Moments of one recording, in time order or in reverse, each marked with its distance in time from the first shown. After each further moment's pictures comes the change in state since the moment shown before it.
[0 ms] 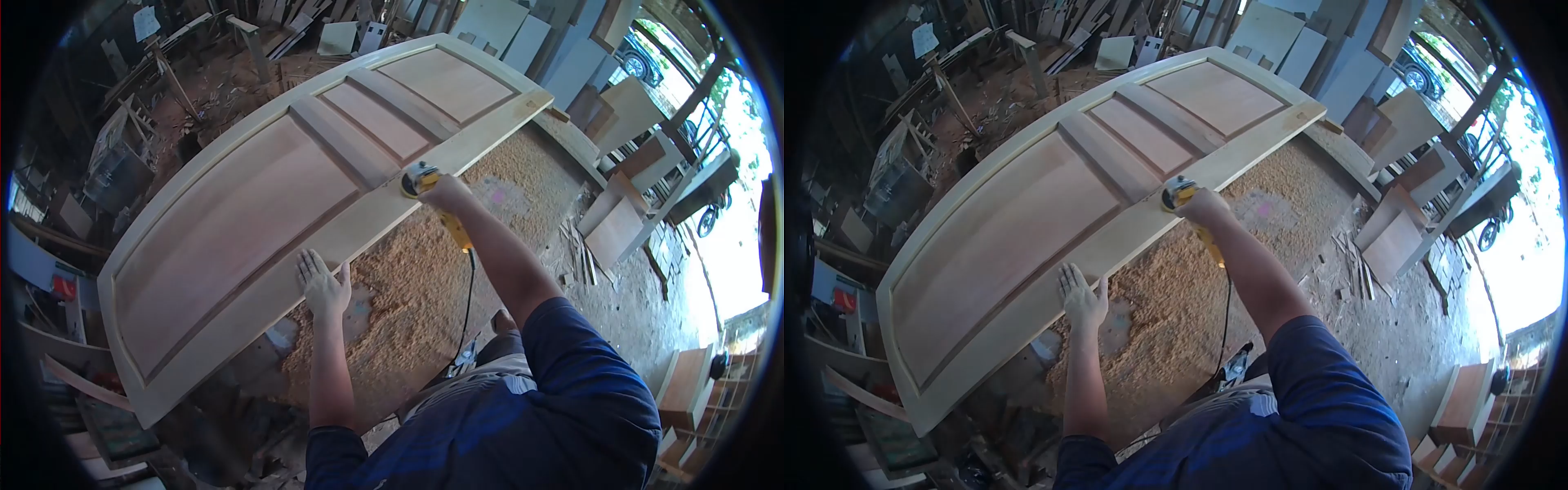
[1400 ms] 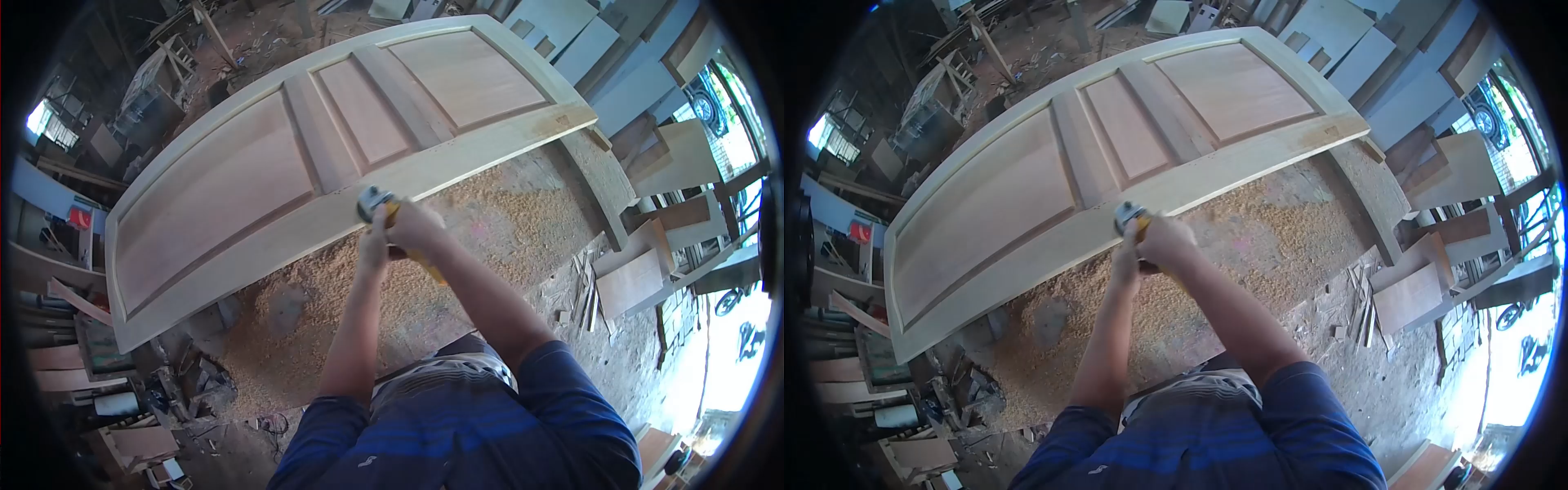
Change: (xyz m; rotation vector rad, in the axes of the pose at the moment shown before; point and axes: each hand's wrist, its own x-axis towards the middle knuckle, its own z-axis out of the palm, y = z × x) left_hand 0.087 0.333 0.035 -1.653 -0.273 -0.703; right_hand 0.036 0.067 -0.051 -0.055 -0.280 -0.329
